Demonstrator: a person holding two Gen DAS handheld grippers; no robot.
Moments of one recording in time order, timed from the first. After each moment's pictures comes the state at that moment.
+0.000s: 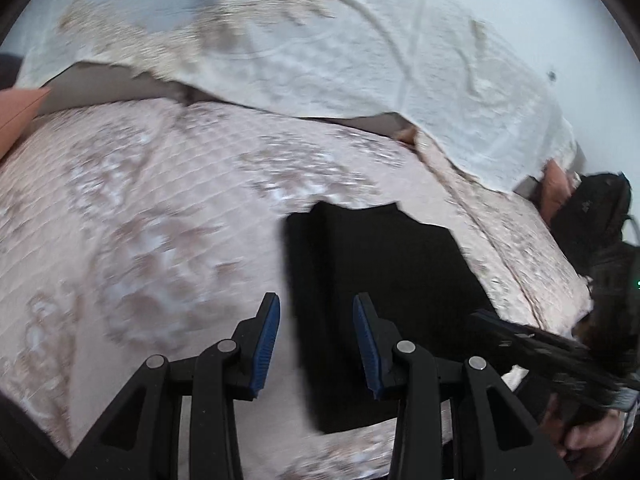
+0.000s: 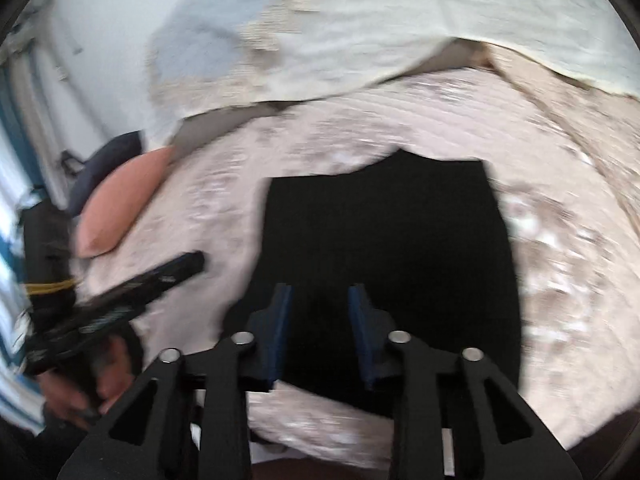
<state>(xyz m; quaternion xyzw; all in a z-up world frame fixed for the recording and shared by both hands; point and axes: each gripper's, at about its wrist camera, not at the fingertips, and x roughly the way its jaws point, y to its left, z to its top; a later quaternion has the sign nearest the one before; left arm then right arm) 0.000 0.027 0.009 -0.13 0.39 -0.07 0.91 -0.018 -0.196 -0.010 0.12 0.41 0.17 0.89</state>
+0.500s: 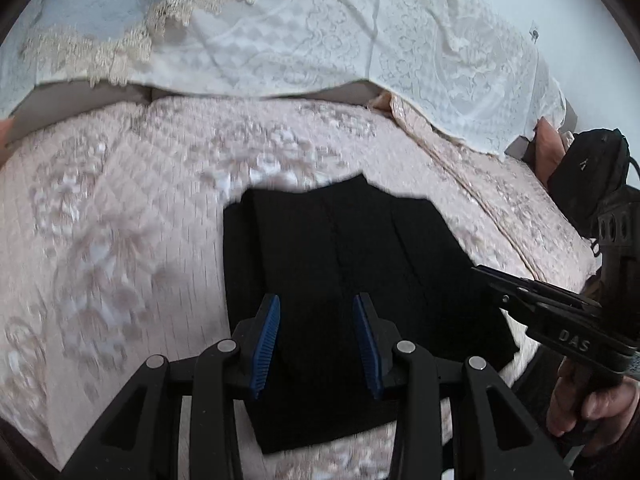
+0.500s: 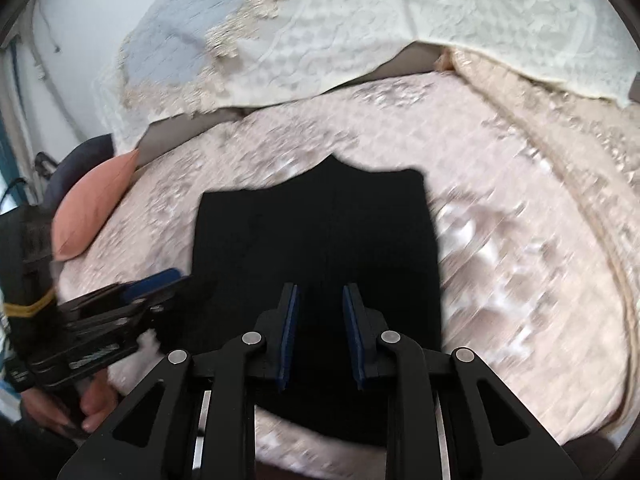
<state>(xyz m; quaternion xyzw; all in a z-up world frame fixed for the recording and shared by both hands) 0.023 -0.017 0.003 -0.08 0.41 -0.08 0.90 -0.003 -0.225 -0.008 0.09 0.41 0.14 0.90</state>
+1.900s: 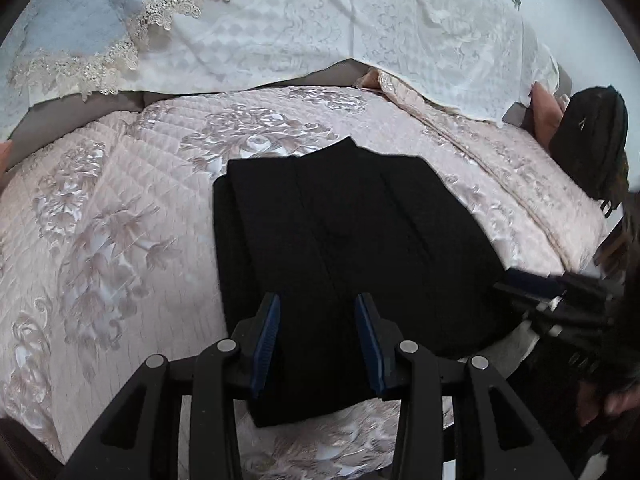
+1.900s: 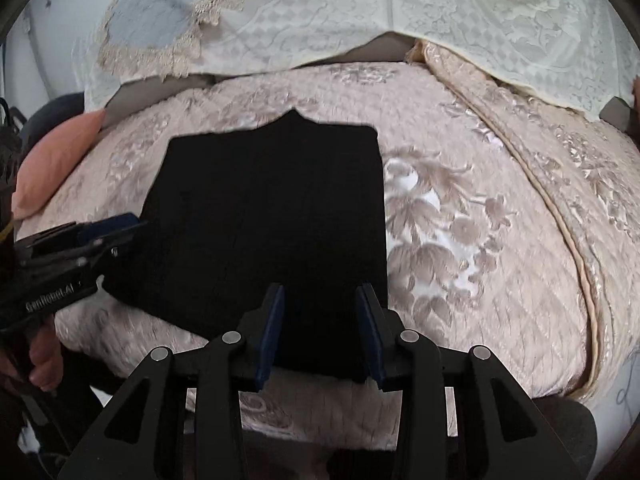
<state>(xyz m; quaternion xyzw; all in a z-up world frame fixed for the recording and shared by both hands) -0.005 -0.032 -0.019 -0.02 0.42 -0.08 0.90 -0.042 -0.228 -0.031 0.01 0.43 0.08 0.90</state>
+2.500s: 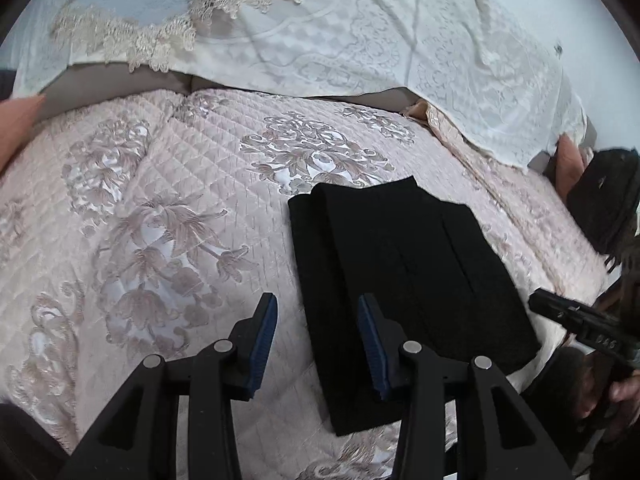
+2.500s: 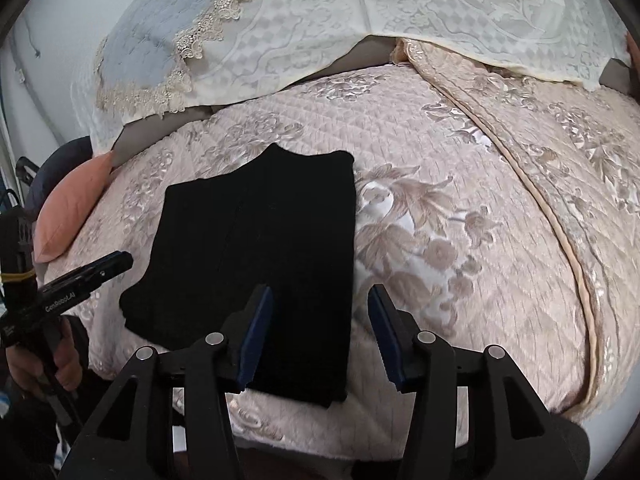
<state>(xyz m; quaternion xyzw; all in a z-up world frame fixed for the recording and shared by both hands) 0.009 0.029 -0.008 -0.11 0.42 -0.05 0.90 -0.023 -0.267 -0.016 0.09 0.42 0.10 0.90</state>
